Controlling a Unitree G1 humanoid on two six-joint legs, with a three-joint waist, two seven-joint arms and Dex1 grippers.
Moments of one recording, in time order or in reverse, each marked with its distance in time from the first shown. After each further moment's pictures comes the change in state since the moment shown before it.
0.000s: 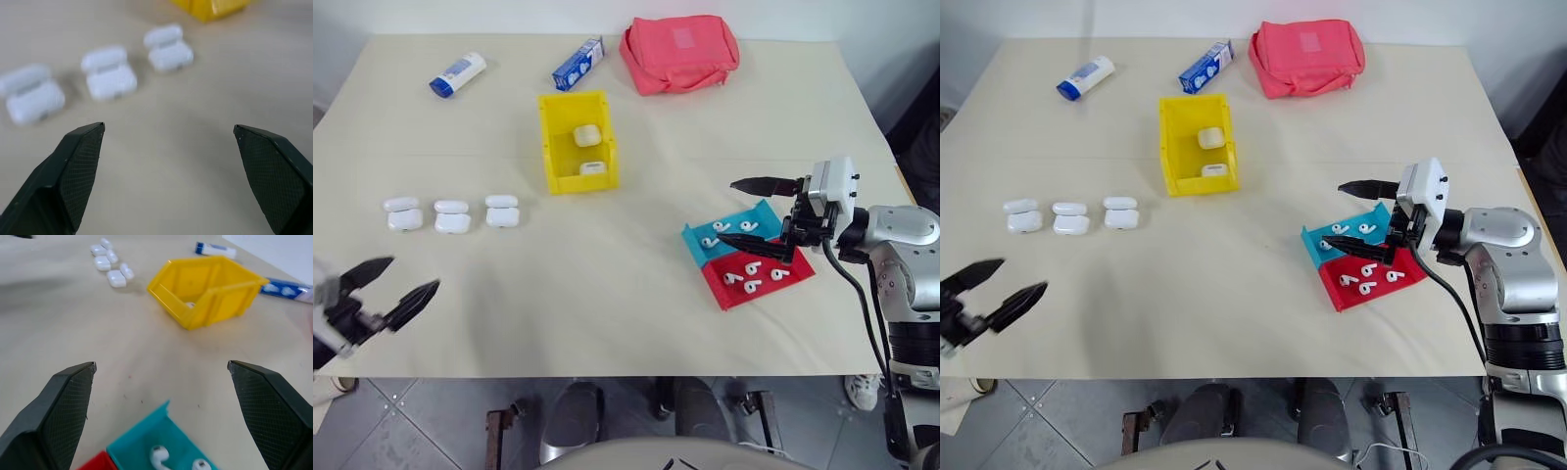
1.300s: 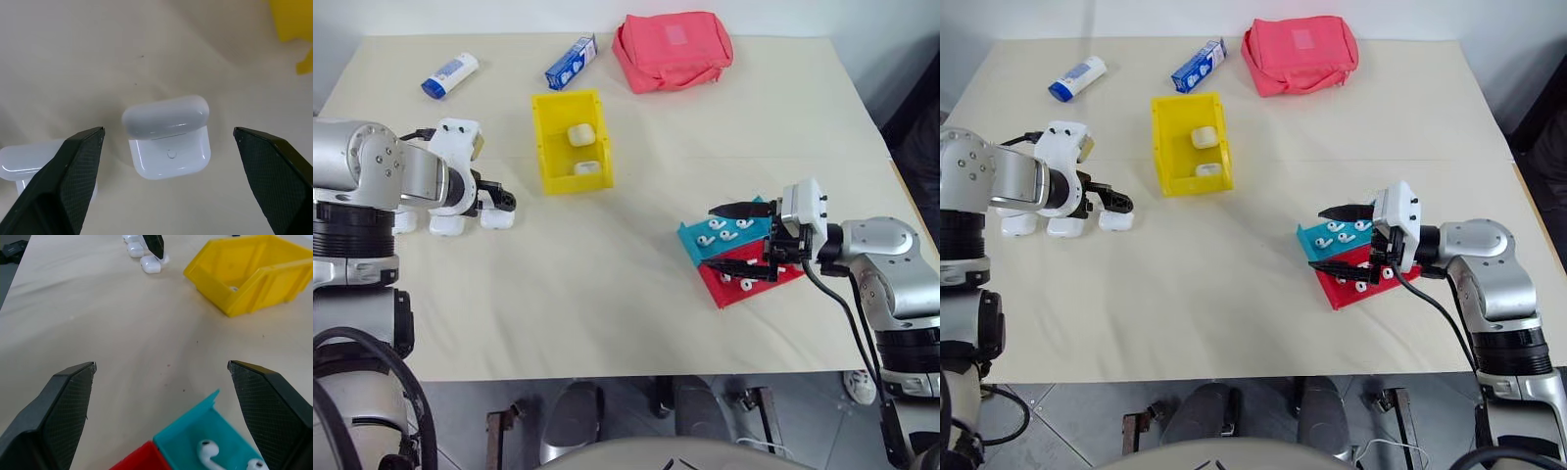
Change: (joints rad) left arm -1.293 0.020 -0.810 0.651 -0.163 1.074 0.835; right arm 0.052 0.010 0.062 -0.027 -0.013 0.005 0.013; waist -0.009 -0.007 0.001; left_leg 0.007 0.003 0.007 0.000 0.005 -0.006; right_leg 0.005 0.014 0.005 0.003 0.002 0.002
